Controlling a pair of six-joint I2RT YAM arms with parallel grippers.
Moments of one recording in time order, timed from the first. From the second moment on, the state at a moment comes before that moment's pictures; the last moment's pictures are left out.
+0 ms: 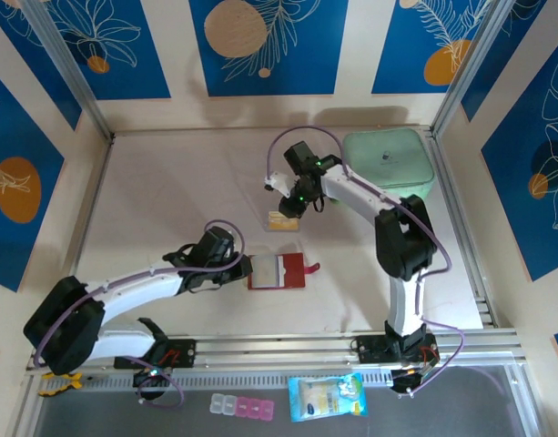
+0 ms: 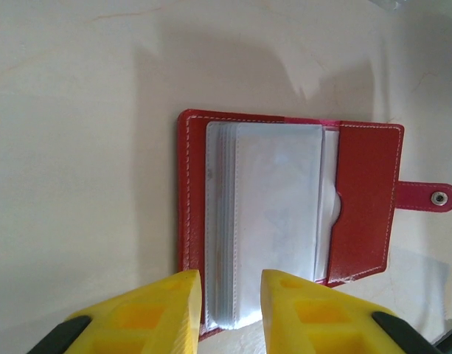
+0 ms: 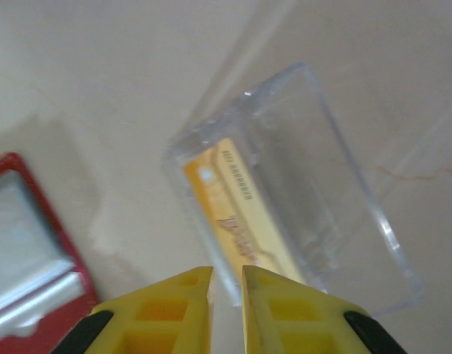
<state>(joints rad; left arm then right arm) -0.73 1.26 0.55 -0.20 0.17 -0.93 0.57 1.90 1.54 -0.82 -0.25 -0.42</state>
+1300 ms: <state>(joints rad) -0.72 1.43 0.61 -0.23 0.18 -0.91 0.75 1.58 0.96 -0.36 -0.42 0.78</state>
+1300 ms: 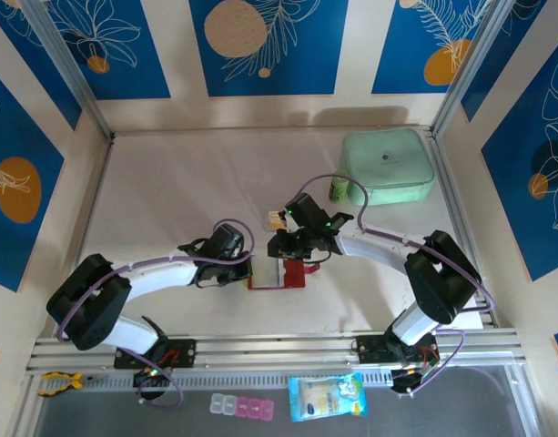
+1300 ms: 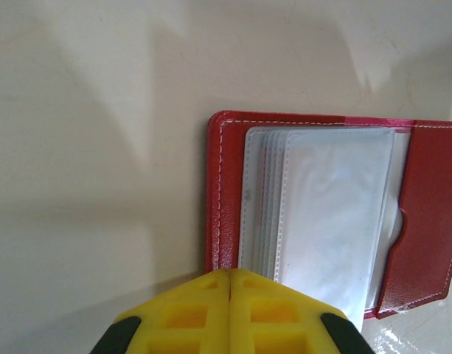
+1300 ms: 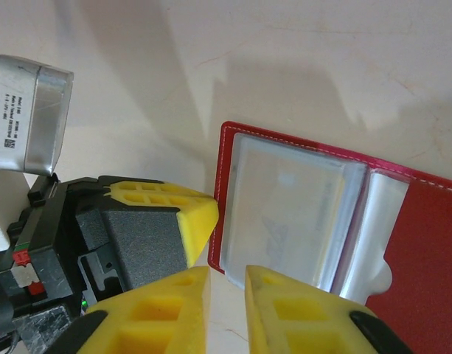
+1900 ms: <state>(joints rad) -0.72 1.44 0.61 -0.23 0.18 -0.91 0.77 1.67 0.96 -0.35 -0.45 0.79</state>
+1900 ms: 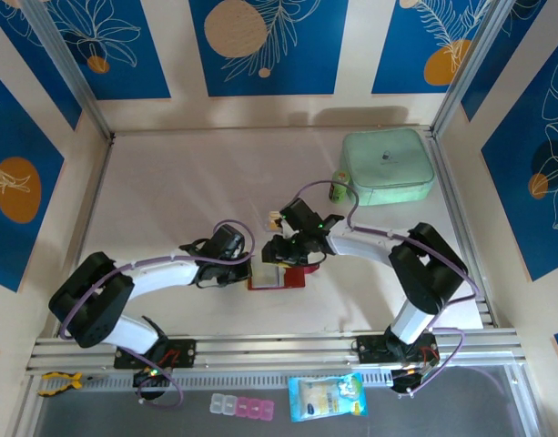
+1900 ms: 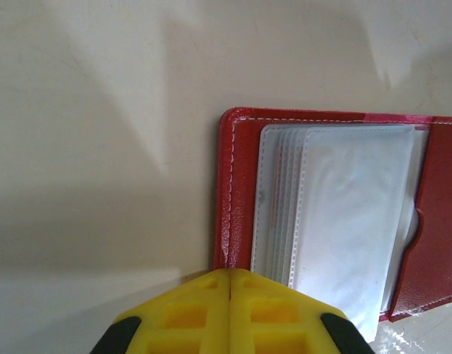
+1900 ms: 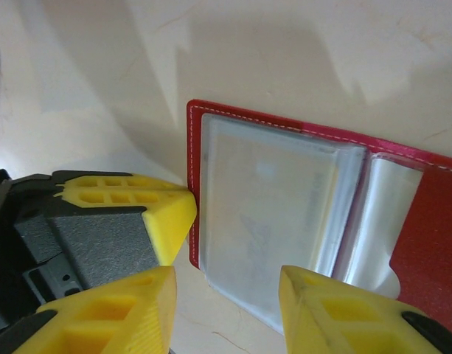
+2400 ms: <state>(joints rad) -0.72 1.44 0.61 -0.23 0.18 -0.91 0.79 1.76 0.99 -0.35 -0.47 0.79</state>
